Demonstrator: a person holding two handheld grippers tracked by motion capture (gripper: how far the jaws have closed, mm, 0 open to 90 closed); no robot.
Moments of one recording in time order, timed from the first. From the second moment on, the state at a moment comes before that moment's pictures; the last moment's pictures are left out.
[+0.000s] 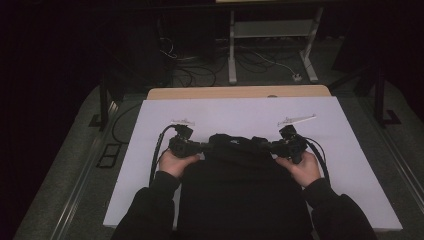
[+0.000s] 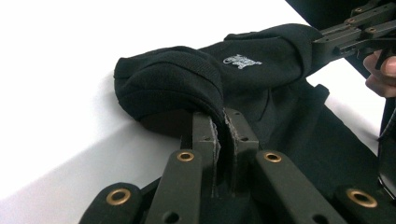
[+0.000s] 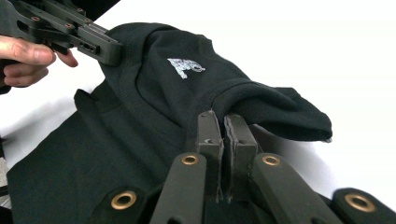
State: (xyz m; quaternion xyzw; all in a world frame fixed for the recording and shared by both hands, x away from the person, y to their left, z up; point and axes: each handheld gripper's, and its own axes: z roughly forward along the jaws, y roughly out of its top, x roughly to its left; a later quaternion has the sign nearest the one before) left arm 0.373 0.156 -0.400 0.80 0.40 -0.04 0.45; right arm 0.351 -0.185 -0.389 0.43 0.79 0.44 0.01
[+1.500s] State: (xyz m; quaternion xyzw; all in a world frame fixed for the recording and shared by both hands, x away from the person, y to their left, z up) left arm 0.312 0.146 -0.400 0.83 0.36 -0.06 0.43; right arm 0.289 -0.186 -0.392 0.39 0.82 0.42 -0.01
